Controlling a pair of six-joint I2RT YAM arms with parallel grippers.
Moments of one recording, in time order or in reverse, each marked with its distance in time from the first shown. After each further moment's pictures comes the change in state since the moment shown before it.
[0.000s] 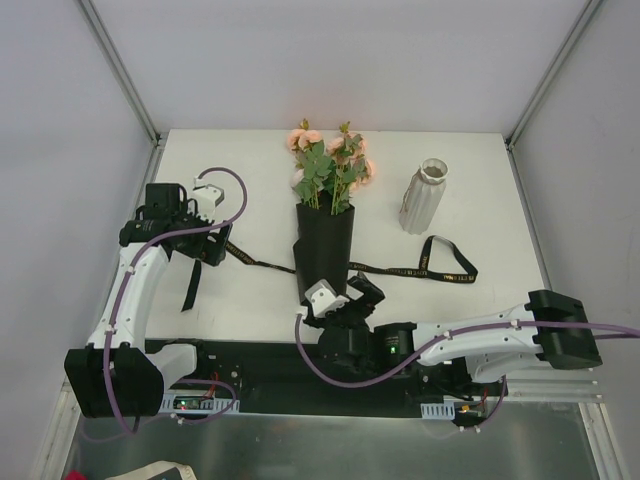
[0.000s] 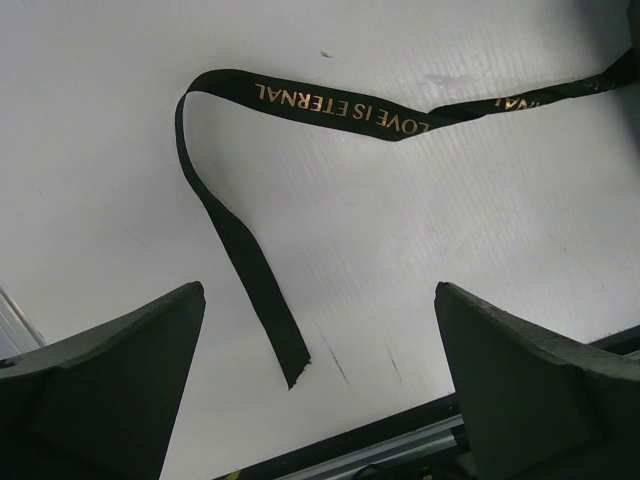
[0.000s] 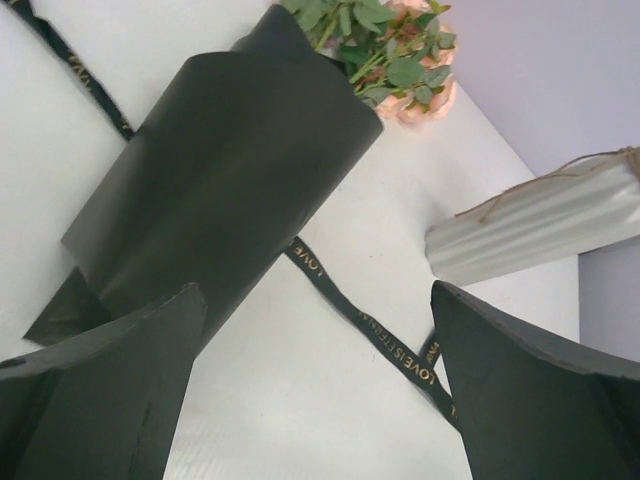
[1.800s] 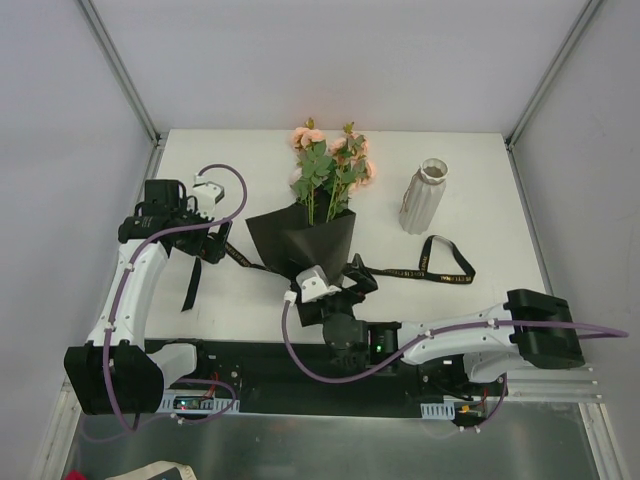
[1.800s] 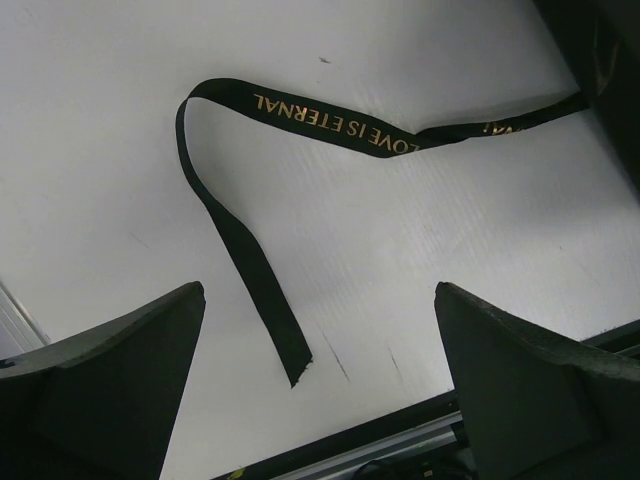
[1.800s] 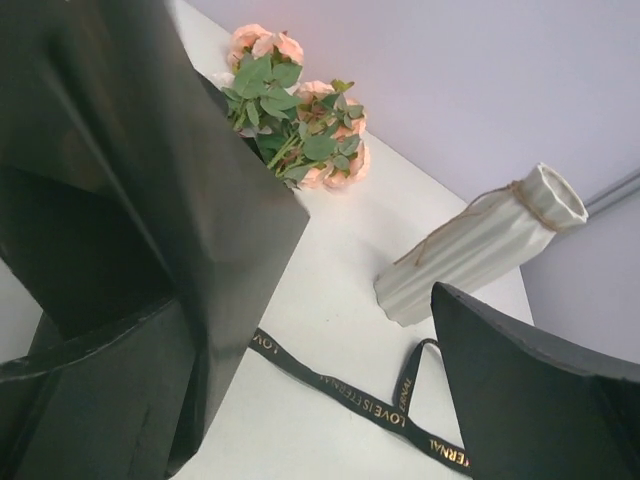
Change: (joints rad) left arm 0.000 0.016 0.034 -0.023 0.008 0.007; right arm -0.036 0.113 0.025 0.632 0.145 -0.467
